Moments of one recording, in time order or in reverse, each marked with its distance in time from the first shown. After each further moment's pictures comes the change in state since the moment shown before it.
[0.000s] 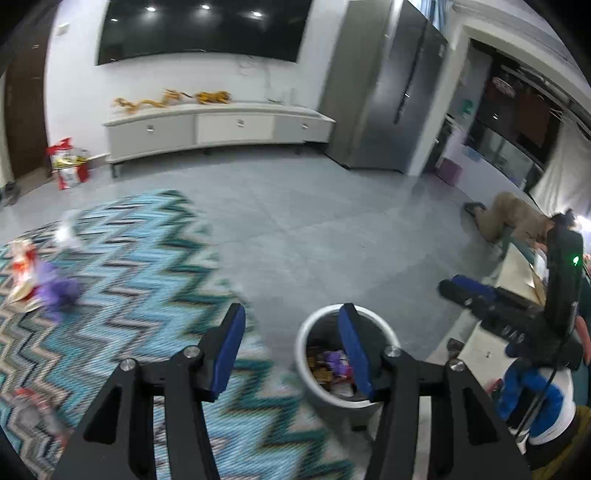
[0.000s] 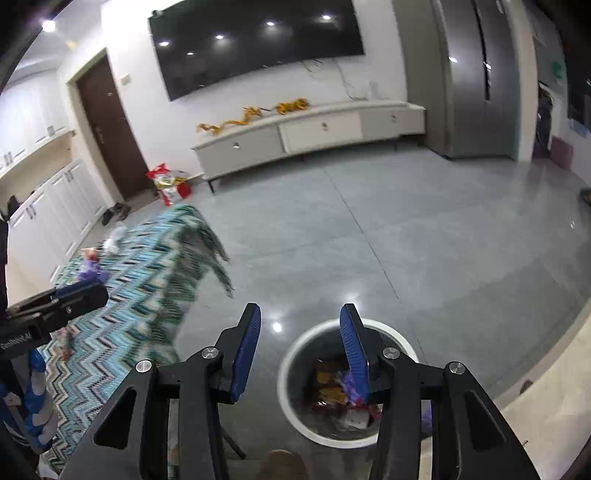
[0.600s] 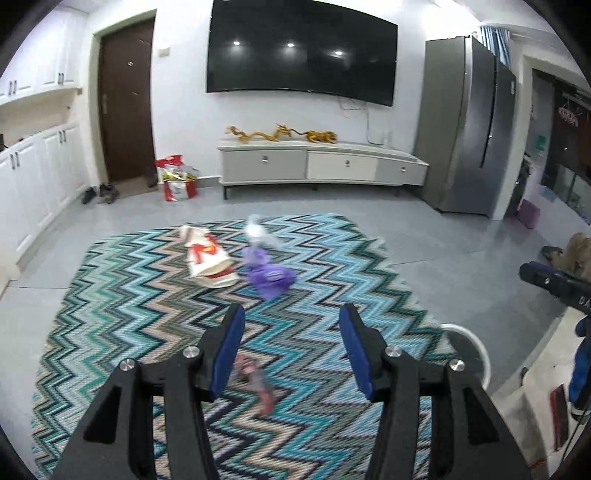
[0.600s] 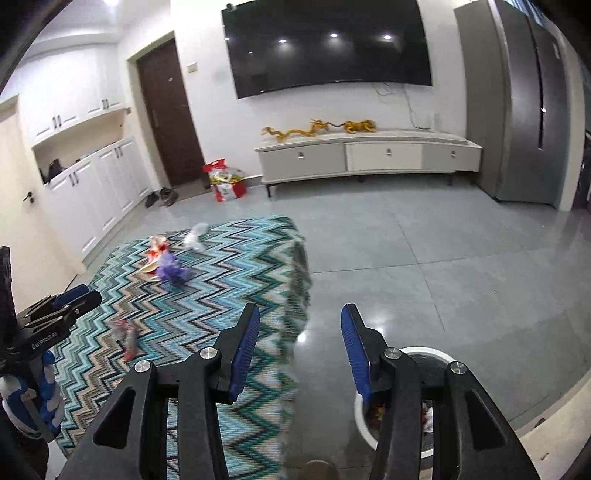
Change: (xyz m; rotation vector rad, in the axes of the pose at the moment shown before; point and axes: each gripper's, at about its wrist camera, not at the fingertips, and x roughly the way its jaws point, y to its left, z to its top) left arm -0.119 0.130 -0.055 -0.095 -0.160 0.362; right arm -0.022 0.137 0.007 -0.168 -0.031 0.123
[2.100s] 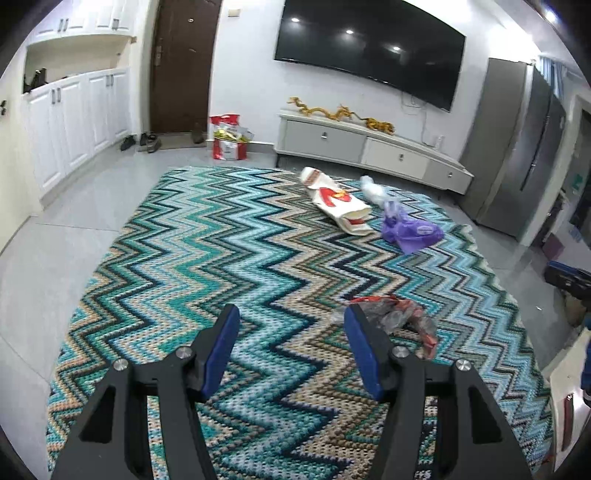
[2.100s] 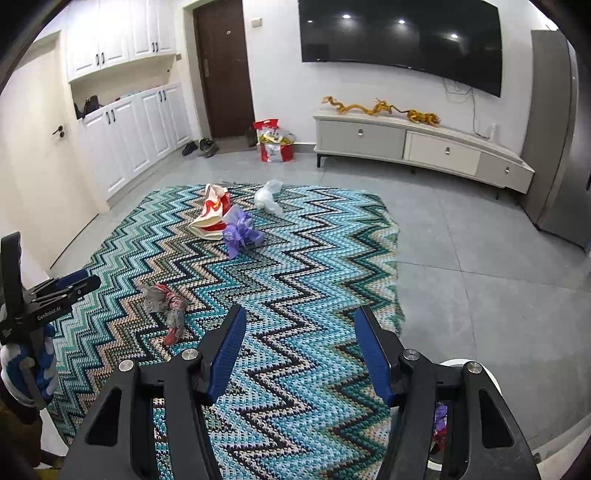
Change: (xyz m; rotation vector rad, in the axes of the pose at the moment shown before) left arm 0.005 0.152 -0.063 -0.184 0.086 0.032; right arm 0.062 0.112 -0.001 -0.200 0.120 0.084
